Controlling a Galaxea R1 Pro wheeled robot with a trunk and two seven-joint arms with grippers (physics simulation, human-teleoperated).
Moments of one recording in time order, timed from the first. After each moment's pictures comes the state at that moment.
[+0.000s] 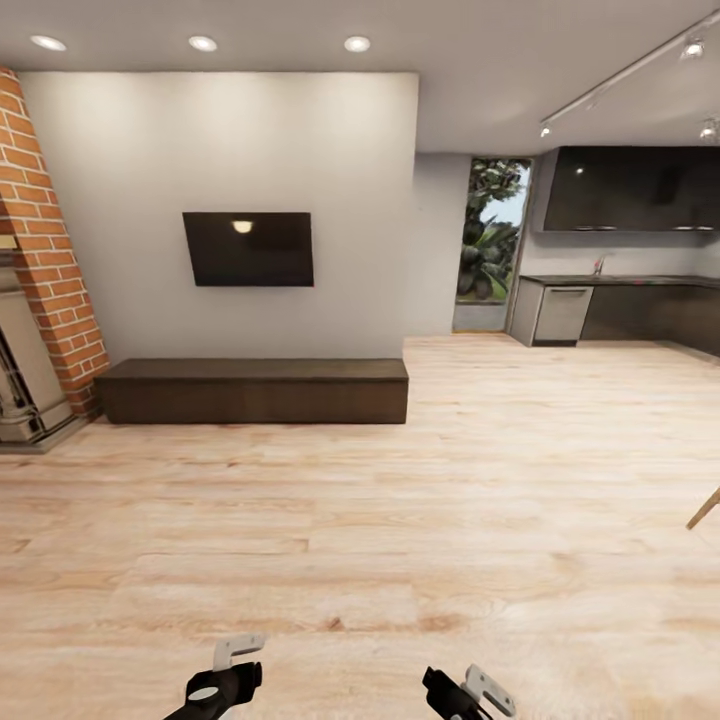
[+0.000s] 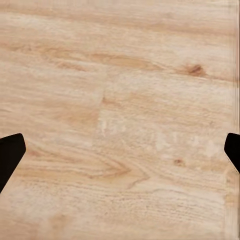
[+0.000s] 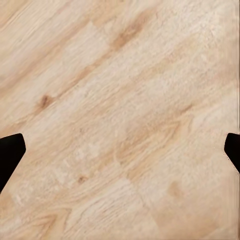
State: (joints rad) left arm -0.50 0.00 -0.54 -0.17 0.63 -0.08 0.25; right arm -0.41 0.14 0.22 -0.27 -0.80 -0.15 -0.25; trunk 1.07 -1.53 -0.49
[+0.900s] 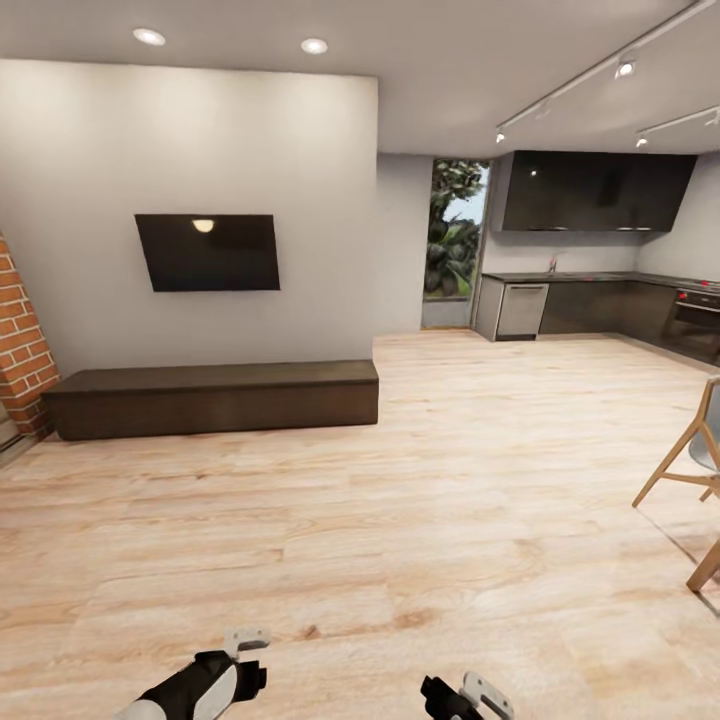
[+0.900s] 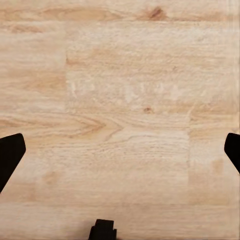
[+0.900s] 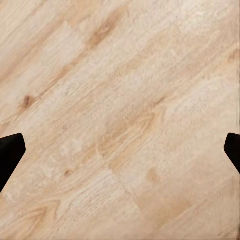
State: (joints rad) left arm -0.56 0.02 -0.54 -0.20 0.65 0.28 0.19; right arm -0.41 0.14 0.23 -0.27 -0.79 -0.09 -0.27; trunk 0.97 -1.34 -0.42
